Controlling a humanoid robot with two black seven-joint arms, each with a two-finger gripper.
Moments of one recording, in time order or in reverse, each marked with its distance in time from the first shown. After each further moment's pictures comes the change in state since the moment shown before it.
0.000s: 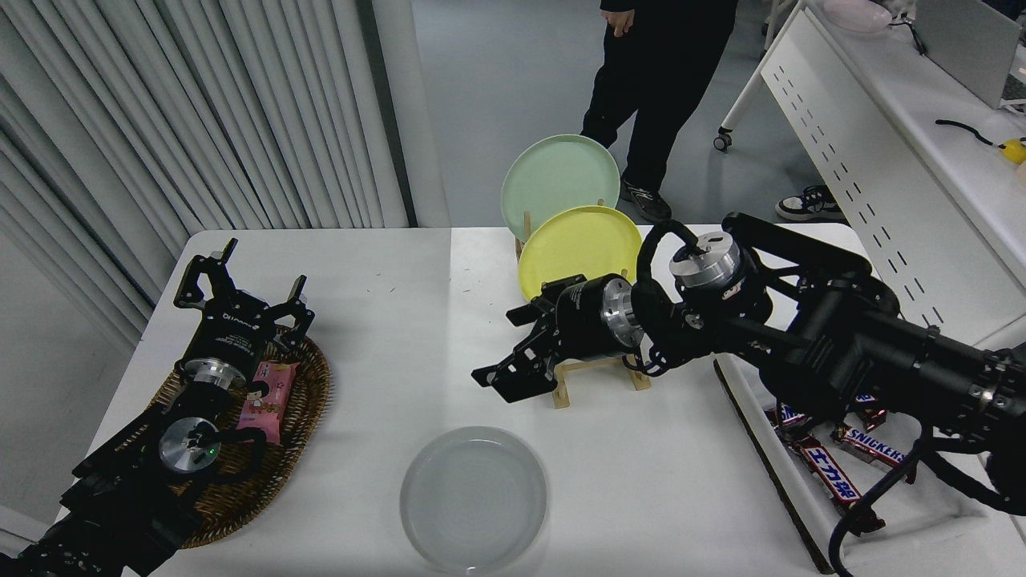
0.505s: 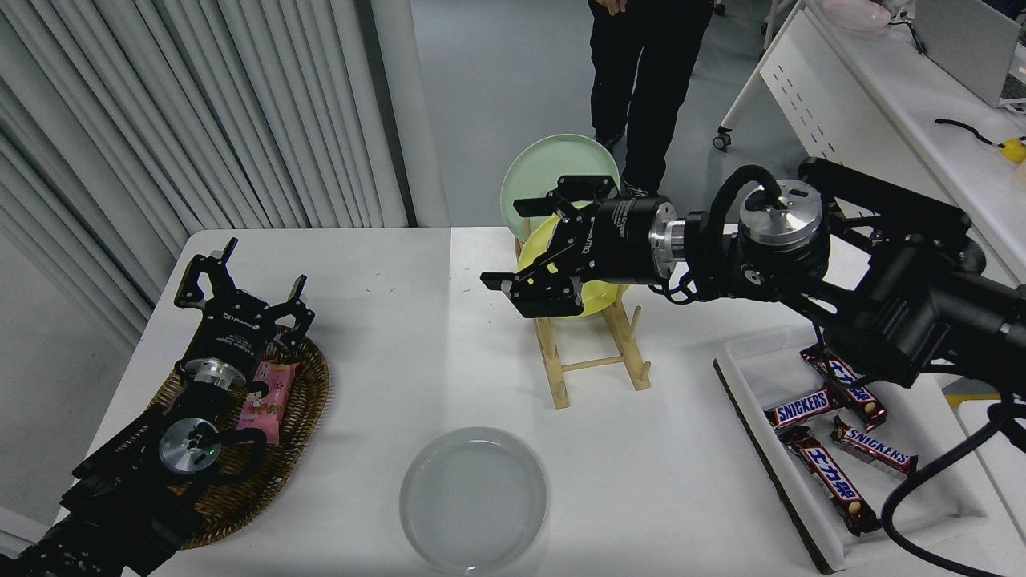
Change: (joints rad) left arm 0.000 0.000 0.000 0.000 0.000 0.000 0.000; right arm 0.089 -0.155 0.003 0.080 -0.095 0.361 0.009
